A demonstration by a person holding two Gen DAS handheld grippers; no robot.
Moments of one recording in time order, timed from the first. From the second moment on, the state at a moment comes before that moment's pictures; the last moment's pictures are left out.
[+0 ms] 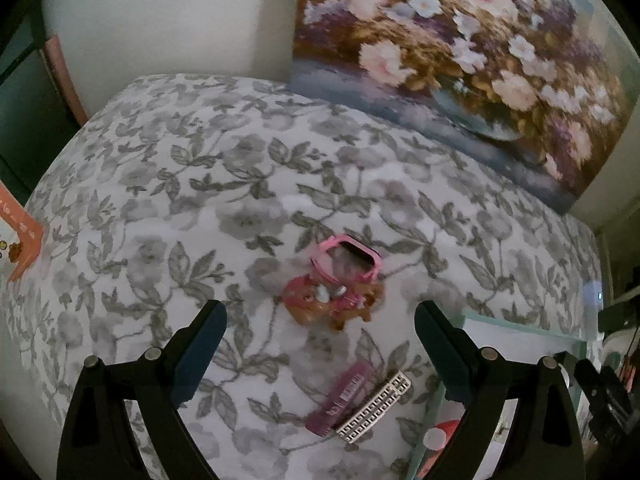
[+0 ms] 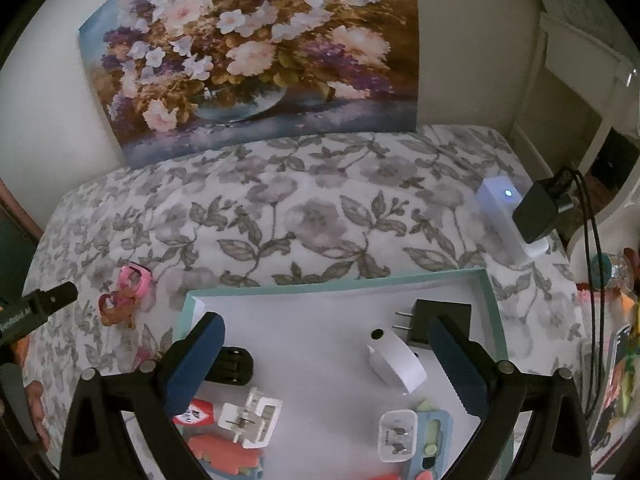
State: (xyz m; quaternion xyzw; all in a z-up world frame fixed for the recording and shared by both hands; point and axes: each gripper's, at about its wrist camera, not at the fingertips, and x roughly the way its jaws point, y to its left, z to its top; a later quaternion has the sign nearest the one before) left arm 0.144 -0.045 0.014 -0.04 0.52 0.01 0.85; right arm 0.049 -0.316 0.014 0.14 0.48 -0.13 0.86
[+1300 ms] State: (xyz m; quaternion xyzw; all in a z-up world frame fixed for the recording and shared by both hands) left arm 0.172 0.037 0.003 -0.08 0.53 0.04 0.84; right arm 0.120 -0.172 -0.004 0.14 0.49 -0.03 0.86
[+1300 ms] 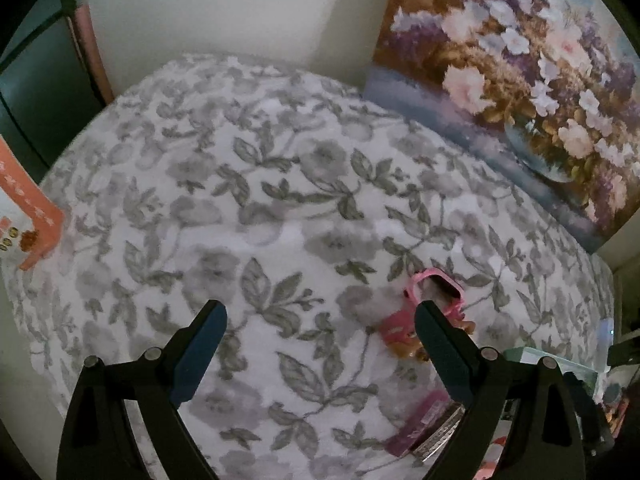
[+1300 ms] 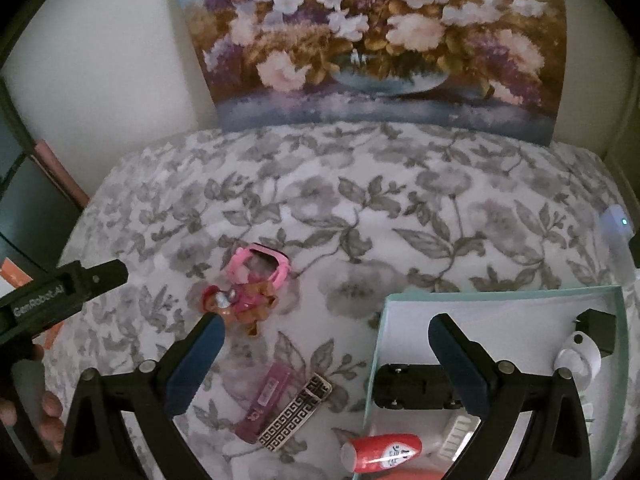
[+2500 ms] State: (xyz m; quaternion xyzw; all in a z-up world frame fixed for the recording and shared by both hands) left arm 0.197 -0.061 -0.072 0.00 0.58 -0.05 0.81; right arm 0.148 -0.228 -0.034 0.17 0.49 -0.09 0.85
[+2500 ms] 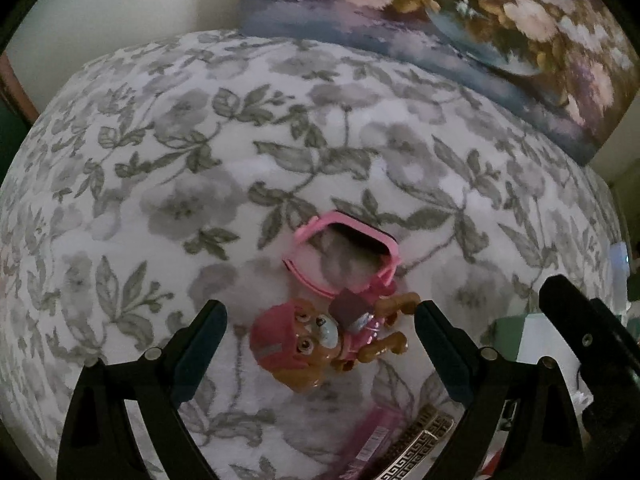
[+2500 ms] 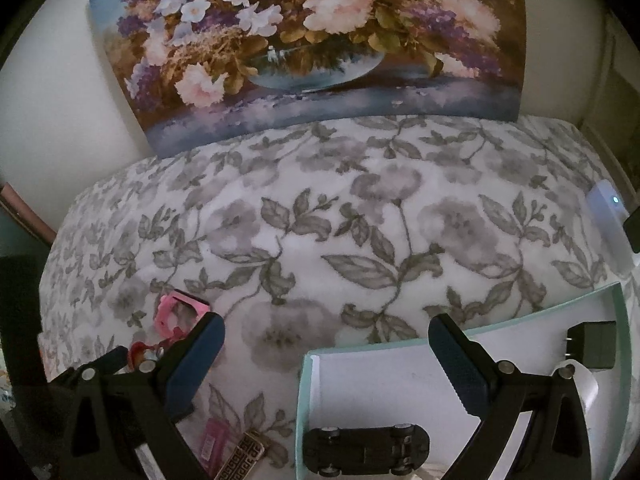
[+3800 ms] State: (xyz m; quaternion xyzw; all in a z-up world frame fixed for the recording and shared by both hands) left arm 0.209 0.056 -0.043 -0.12 0.54 0.00 0.83; right arm 0.187 -0.120 -0.059 0.09 0.49 -0.01 0.87
